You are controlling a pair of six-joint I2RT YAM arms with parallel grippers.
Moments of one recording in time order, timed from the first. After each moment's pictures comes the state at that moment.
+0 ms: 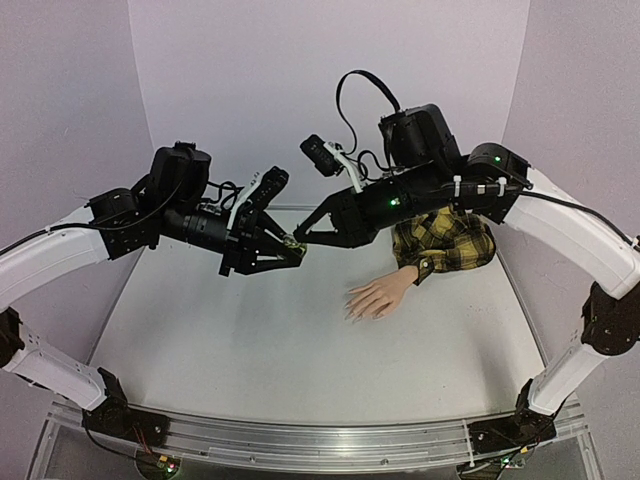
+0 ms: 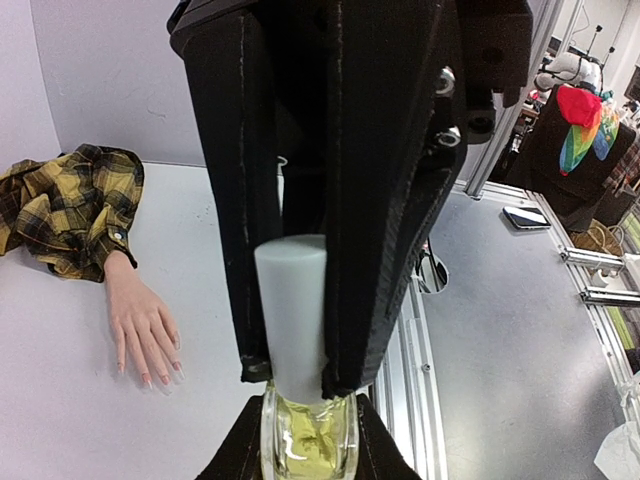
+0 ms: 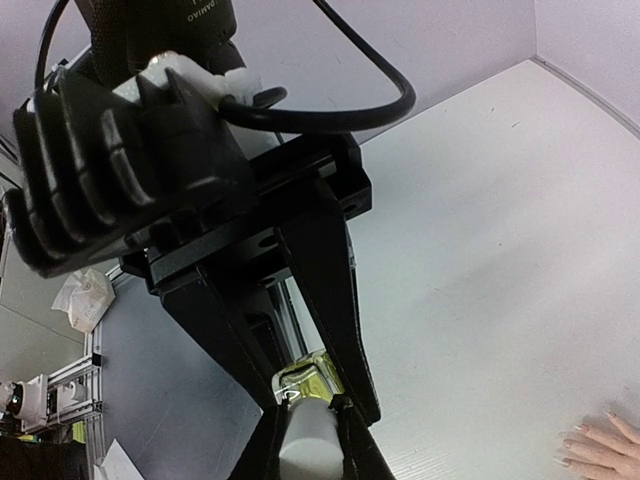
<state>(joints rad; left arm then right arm) -0.89 1.29 1.29 -0.40 0.72 0.15 1.02 1.62 1.84 -0.75 -0.42 0.23</state>
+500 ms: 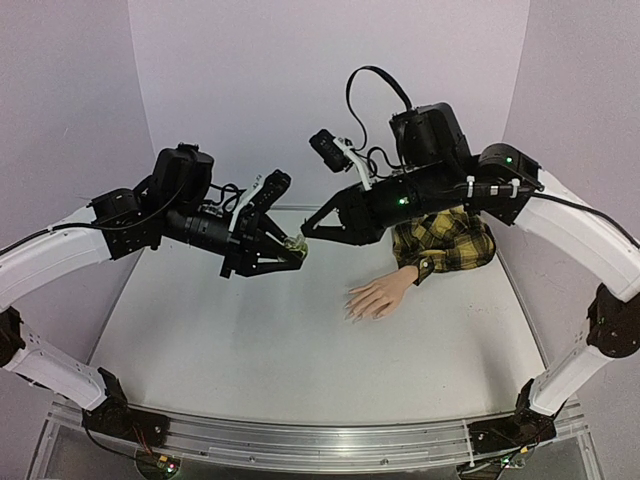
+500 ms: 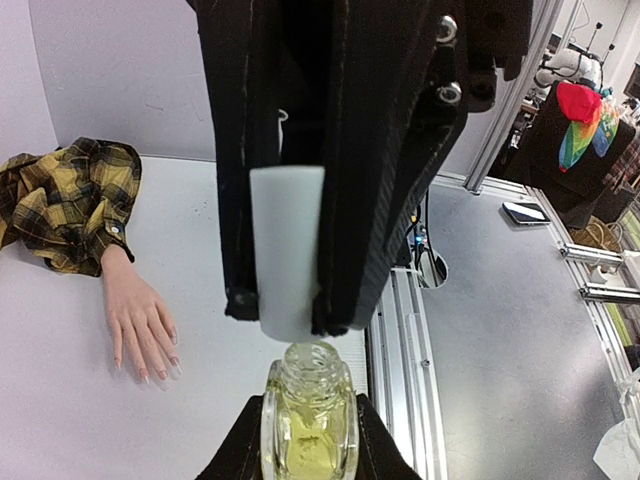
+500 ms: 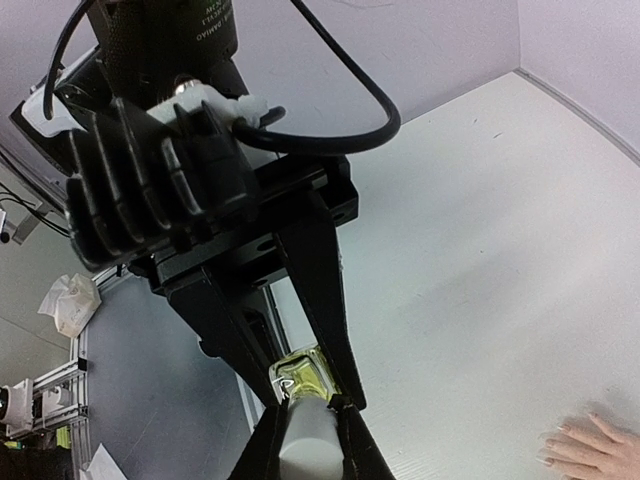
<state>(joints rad) -0.89 1.30 1.29 -0.41 0.72 0.16 1.02 1.58 1.82 -0.74 -0.37 0.20</state>
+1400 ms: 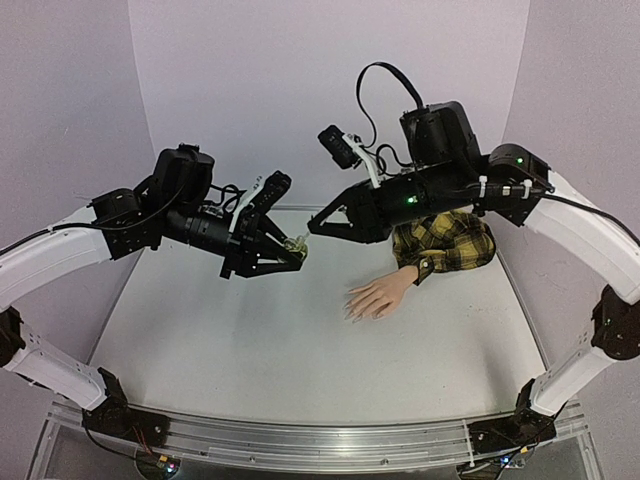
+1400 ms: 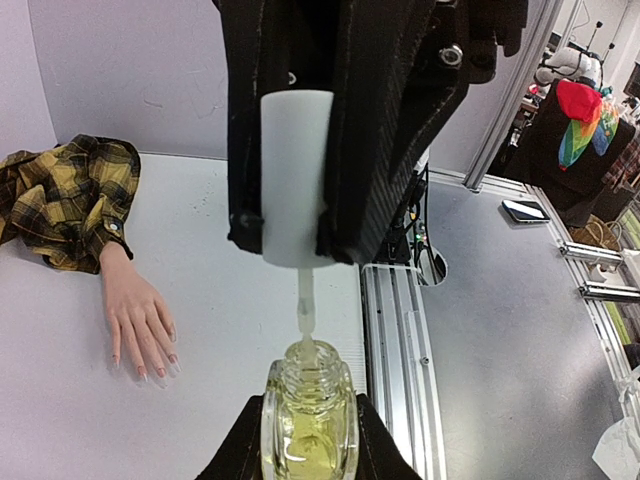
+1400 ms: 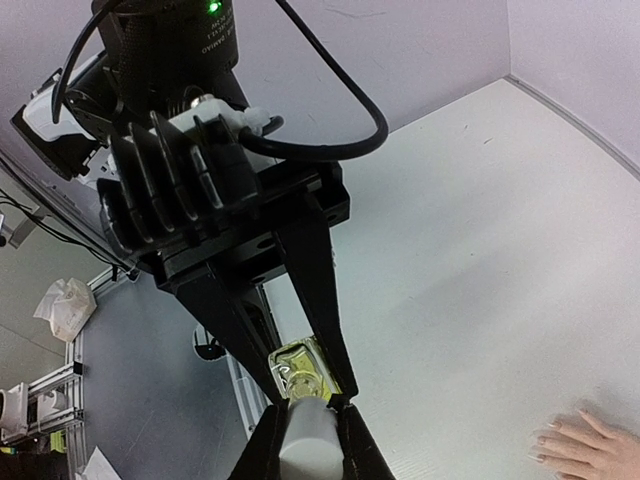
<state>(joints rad) -0.89 1.30 1.29 -0.42 0.72 0.16 1.01 1.55 1.80 -0.74 -0.35 0.20</state>
